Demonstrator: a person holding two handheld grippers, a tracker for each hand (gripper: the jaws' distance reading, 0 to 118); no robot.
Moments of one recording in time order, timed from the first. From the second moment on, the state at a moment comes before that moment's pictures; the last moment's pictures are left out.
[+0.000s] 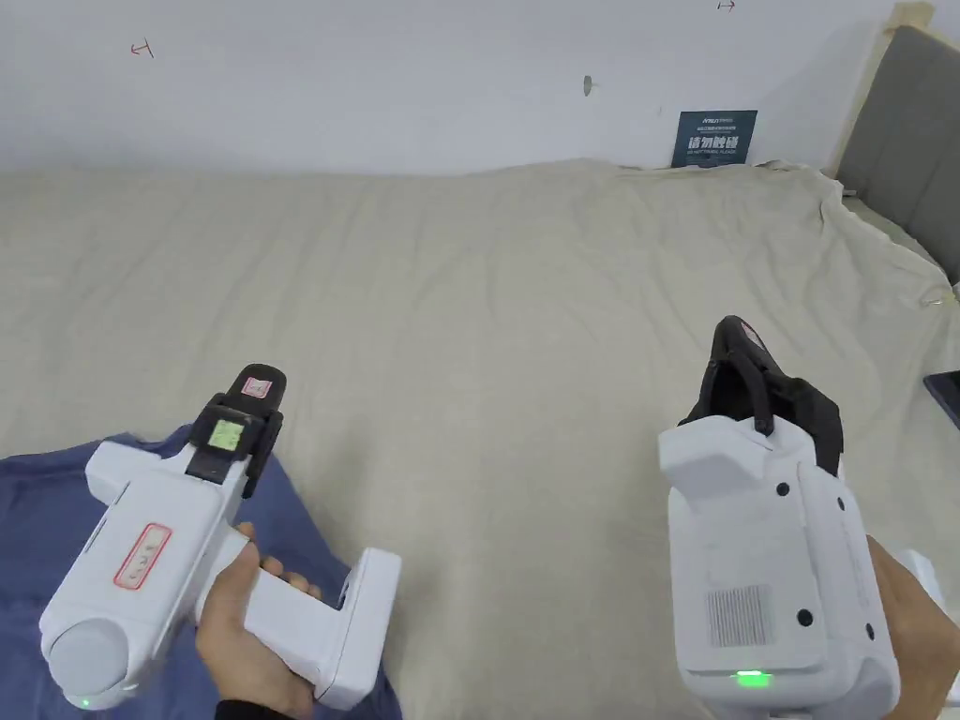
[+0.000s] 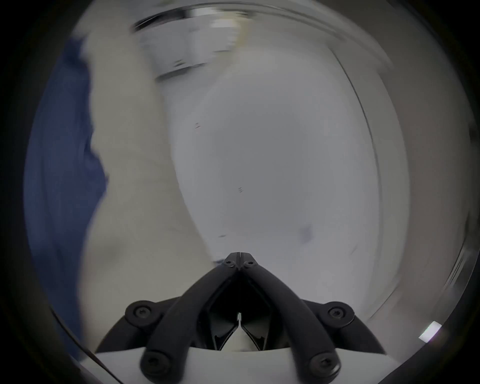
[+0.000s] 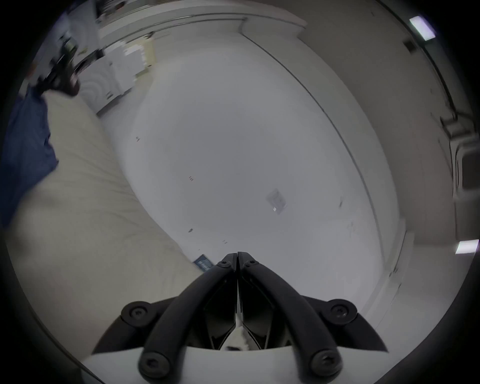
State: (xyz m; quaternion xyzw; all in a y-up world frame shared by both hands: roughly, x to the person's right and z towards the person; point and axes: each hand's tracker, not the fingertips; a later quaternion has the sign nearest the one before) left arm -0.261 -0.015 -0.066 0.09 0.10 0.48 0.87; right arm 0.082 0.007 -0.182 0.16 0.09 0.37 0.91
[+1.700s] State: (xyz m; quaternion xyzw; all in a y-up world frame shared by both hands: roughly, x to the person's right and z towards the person) left arm -0.188 -0.018 -0.097 -0.02 0.25 -0.07 0.97; right arm 0.115 0.012 -0.201 -0.02 0.18 0.05 0.98
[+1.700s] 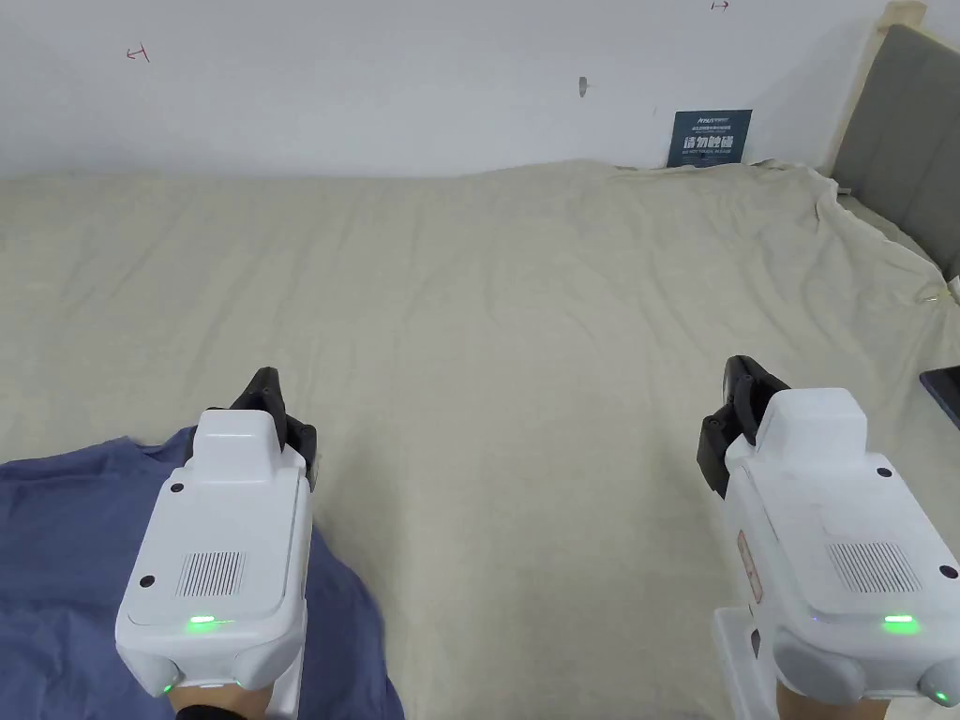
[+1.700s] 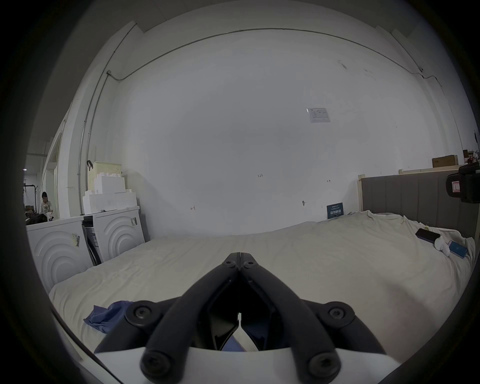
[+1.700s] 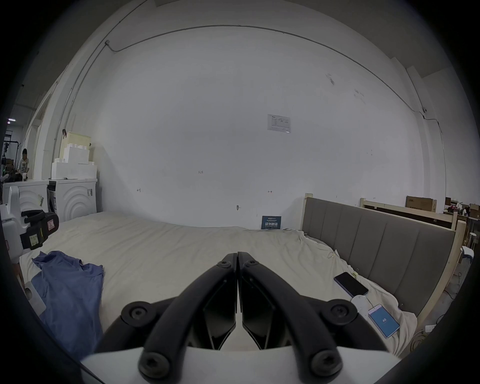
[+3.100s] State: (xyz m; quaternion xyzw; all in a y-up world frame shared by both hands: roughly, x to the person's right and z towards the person) left arm -0.310 -0.001 0.072 -0.04 0.46 -0.10 0.88; right arm -0.080 0.023 -0.155 0.01 0.40 0.04 0.91
